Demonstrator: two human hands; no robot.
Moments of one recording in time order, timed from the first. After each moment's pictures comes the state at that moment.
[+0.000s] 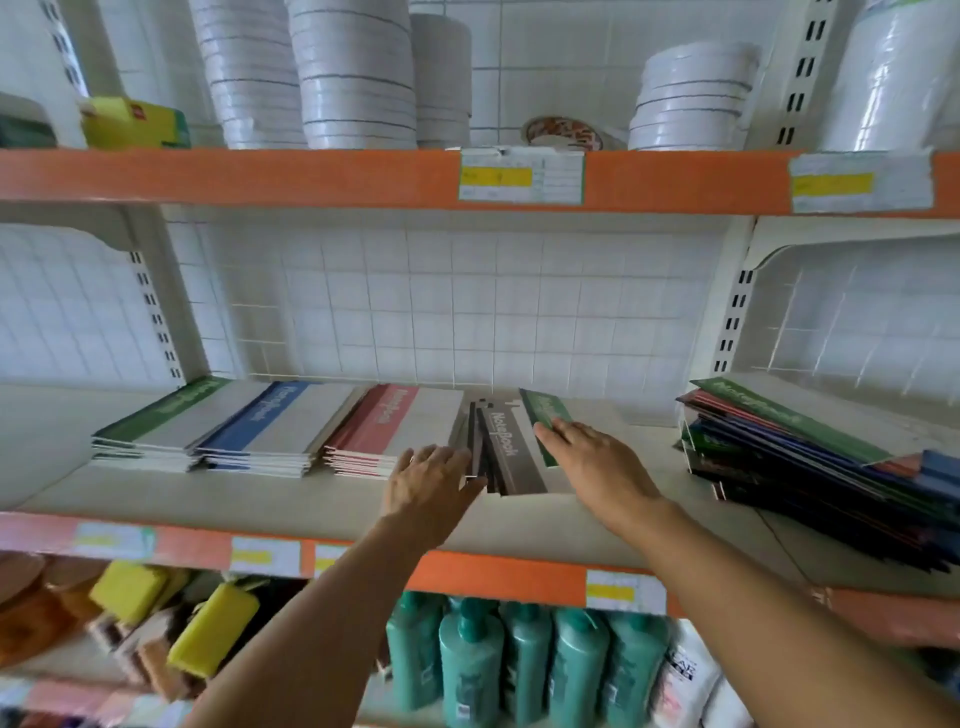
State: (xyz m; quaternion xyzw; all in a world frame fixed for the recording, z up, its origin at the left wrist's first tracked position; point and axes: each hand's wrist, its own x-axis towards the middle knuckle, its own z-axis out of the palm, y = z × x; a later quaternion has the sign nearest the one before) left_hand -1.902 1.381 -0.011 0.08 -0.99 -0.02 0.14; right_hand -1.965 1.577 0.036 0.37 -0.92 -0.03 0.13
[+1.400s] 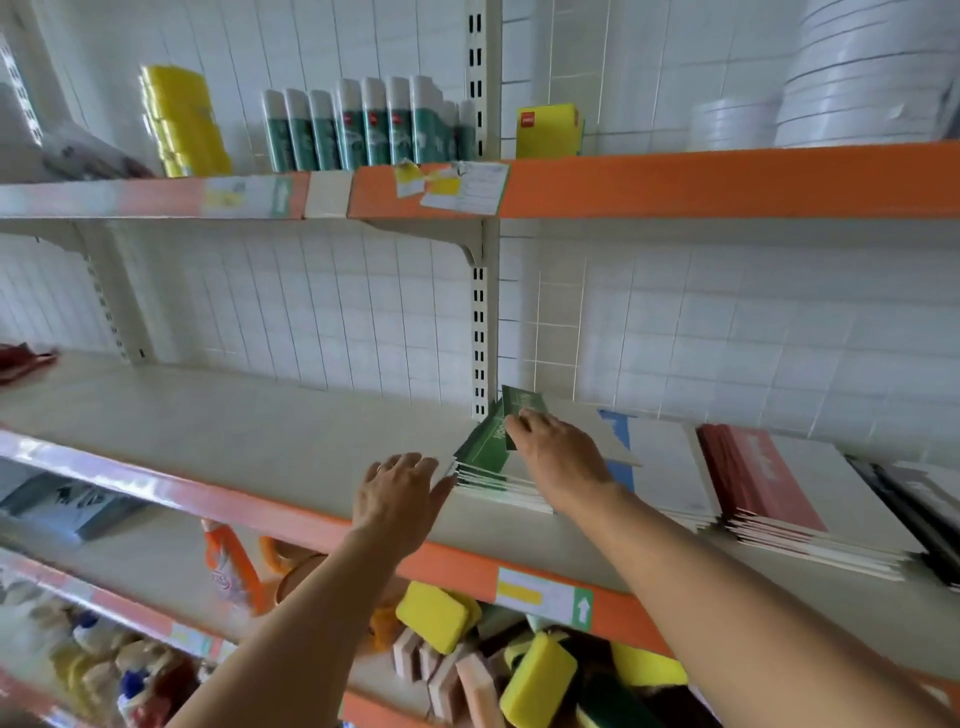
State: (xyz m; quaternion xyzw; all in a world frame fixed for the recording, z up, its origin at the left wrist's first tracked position) left_hand -1.726 0.925 -0.007 0.25 -0.96 0.01 0.14; right_hand -1.839 1.080 0.042 0.47 -0.86 0.00 0.18
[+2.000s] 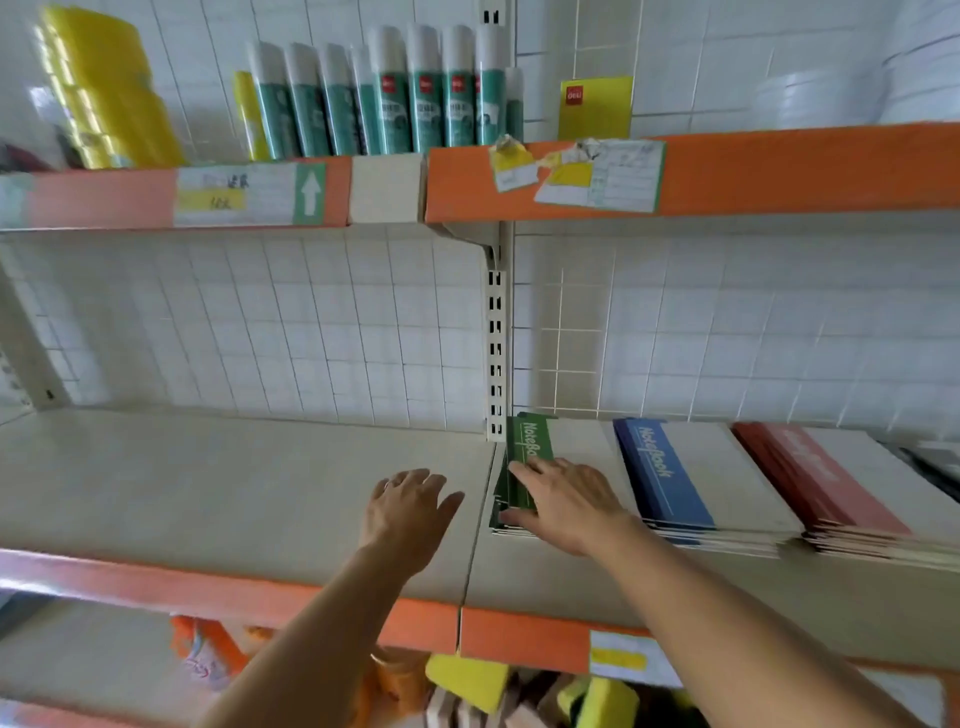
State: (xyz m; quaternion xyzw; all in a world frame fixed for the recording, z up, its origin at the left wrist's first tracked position) left_hand -1.766 0.825 -0.023 0.17 -0.98 -0.01 0.12; right_hand -1.861 1.000 -0.002 0.41 -0.91 -0.02 0.06
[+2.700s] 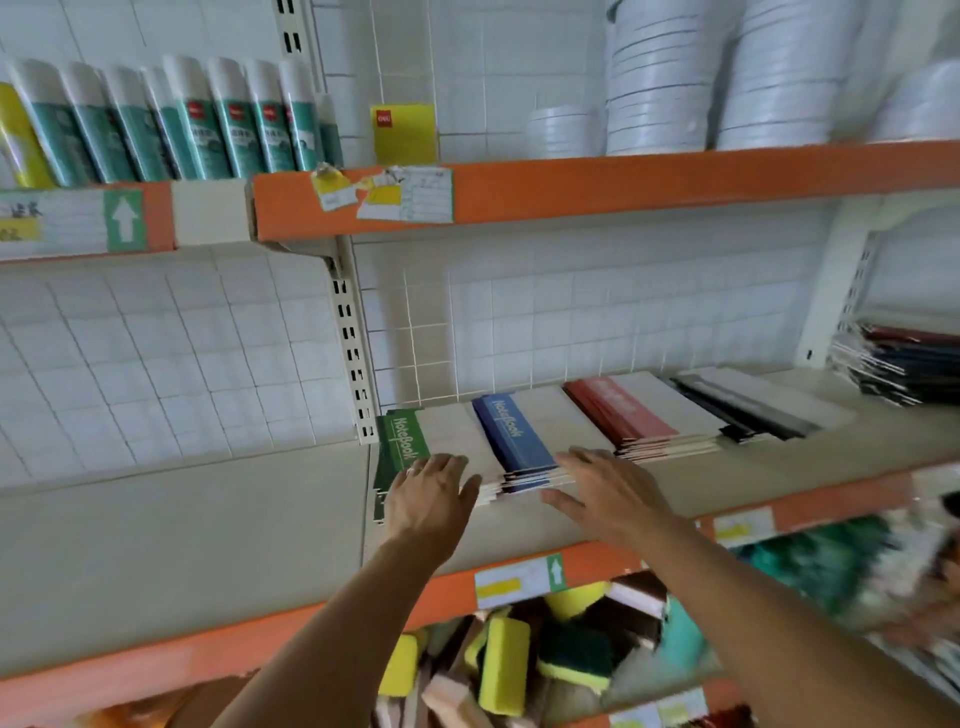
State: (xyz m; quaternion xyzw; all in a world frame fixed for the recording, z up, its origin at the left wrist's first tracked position) left_hand -1.783 0.949 -0.004 -0.02 -0.98 -0.06 0.16; right_hand -1.807 1.163 0.003 0.18 -0.98 0.05 0.10
